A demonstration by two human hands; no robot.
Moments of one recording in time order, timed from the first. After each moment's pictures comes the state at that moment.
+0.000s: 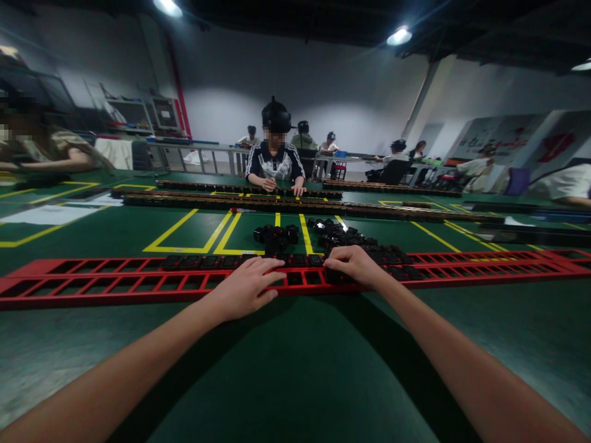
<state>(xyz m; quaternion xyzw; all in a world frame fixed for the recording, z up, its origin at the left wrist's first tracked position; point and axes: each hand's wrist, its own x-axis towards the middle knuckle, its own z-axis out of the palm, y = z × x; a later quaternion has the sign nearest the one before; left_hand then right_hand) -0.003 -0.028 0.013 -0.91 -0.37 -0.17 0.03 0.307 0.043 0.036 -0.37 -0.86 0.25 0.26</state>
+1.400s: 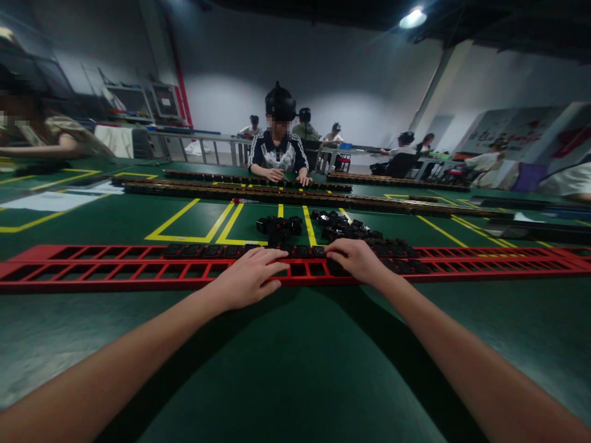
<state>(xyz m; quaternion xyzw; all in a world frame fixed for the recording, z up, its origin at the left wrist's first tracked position) -0.004 -0.028 0.012 -0.91 -0.37 -0.17 0.03 0.296 0.042 0.028 -0.39 -0.89 0.07 0.24</state>
